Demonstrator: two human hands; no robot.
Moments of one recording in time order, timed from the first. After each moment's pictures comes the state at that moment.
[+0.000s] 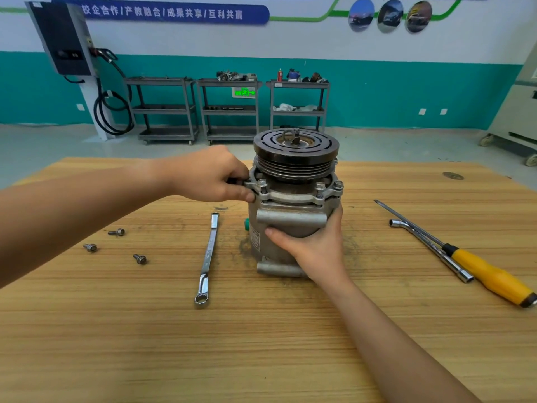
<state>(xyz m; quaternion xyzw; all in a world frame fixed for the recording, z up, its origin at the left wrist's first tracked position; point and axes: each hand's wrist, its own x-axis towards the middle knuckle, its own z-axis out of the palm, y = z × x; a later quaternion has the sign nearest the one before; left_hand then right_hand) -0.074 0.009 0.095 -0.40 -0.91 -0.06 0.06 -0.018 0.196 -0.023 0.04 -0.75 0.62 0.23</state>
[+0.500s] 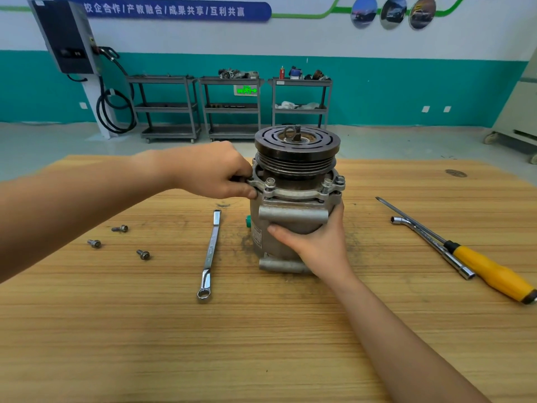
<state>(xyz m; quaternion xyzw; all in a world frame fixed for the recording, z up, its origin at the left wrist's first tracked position) -0.072 0.012 0.100 -0.41 -0.91 0.01 0.05 -0.019 0.199 -0.024 0.03 -0.75 0.62 0.22</state>
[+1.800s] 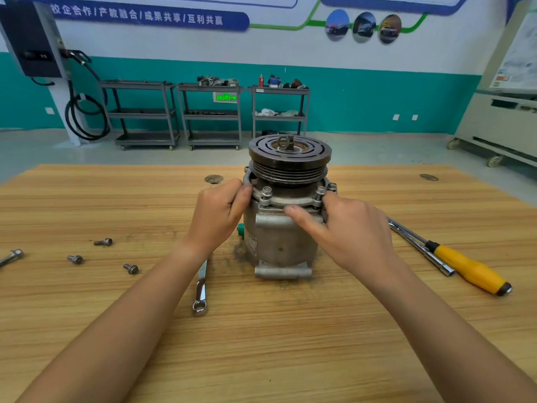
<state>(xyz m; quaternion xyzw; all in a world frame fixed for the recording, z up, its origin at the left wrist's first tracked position) -0.077 0.035 0.003 -0.31 -0.77 -0.37 0.42 0.012 0.225 0.042 0.07 -0.95 0.07 0.29</state>
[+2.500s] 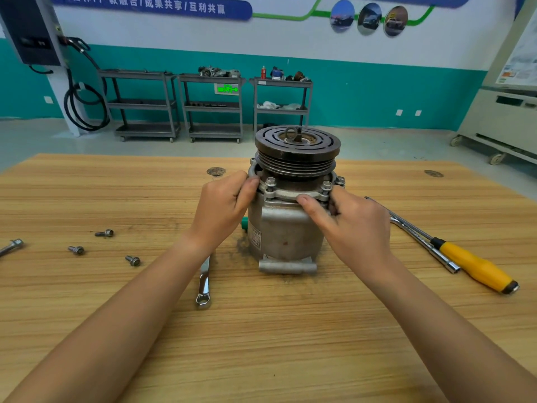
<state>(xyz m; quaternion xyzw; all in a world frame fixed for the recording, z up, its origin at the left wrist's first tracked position) -0.071 0.037 0.006 -0.32 -0.76 -0.38 0.42 0.002 0.222 0.024 0.15 -0.85 0.18 0.48</state>
